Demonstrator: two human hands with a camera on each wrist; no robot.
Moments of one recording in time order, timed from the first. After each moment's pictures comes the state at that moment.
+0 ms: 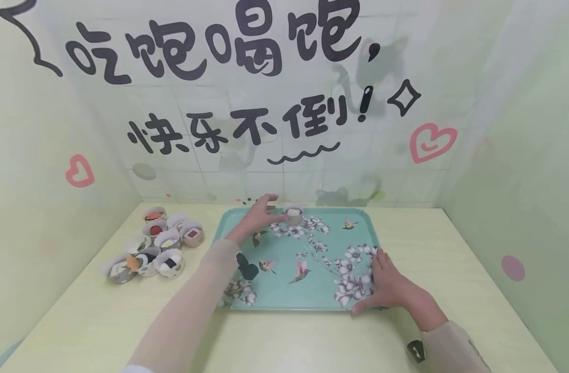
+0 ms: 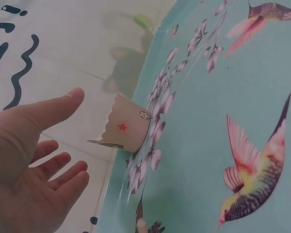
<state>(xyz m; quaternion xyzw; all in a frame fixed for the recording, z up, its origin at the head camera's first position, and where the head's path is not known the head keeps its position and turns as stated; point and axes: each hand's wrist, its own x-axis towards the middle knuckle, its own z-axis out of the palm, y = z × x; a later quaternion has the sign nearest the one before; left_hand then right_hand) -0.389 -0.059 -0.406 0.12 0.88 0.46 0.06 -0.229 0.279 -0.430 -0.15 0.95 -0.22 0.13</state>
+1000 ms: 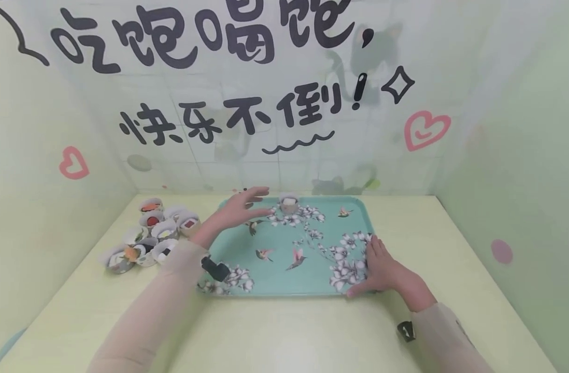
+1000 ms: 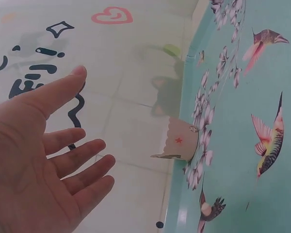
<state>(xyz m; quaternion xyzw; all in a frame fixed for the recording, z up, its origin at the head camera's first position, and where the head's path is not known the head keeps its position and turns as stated) -0.343 -0.092 -0.362 0.24 0.89 0.38 0.08 -0.228 0.278 -0.430 -0.15 0.96 -0.21 0.13</state>
